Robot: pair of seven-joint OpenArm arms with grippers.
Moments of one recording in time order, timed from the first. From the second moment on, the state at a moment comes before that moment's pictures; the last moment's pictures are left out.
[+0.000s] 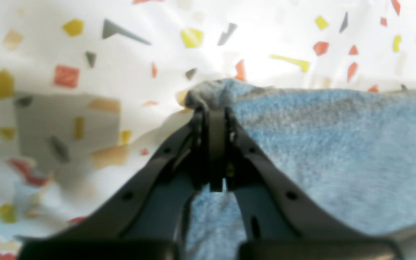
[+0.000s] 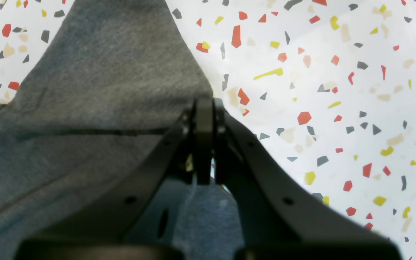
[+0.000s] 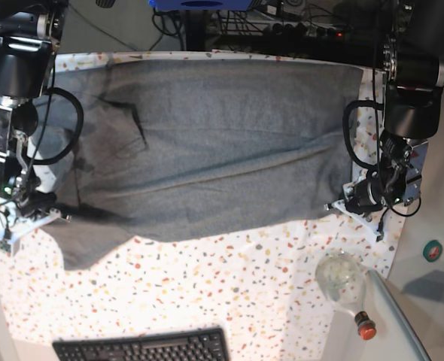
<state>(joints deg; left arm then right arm) -22.0 -21.8 5.2 39.9 -31.4 -7.7 32.3 9.8 9.0 14.8 72.9 6.9 -0.9 -42.3</state>
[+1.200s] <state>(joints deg) -24.9 -22.3 5.3 55.1 -31.6 -8.2 41.3 24.8 20.4 14.6 36.5 -16.2 32.6 -6.4</state>
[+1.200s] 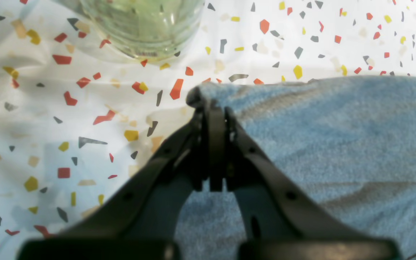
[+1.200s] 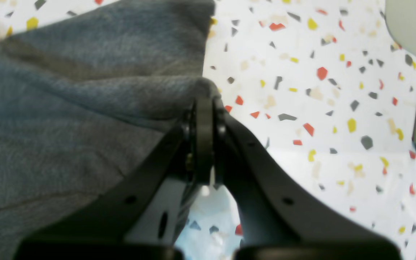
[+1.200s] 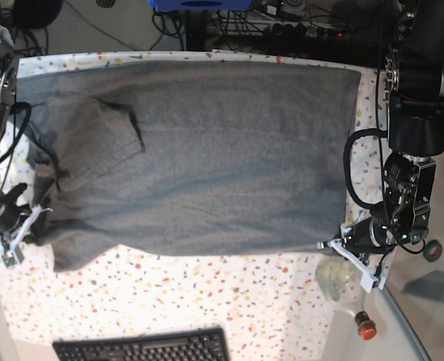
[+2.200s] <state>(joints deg) -24.4 -22.4 5.4 54.9 -31.5 -8.1 42.2 15.8 9.2 15.2 68.0 -15.9 16.9 -34.3</state>
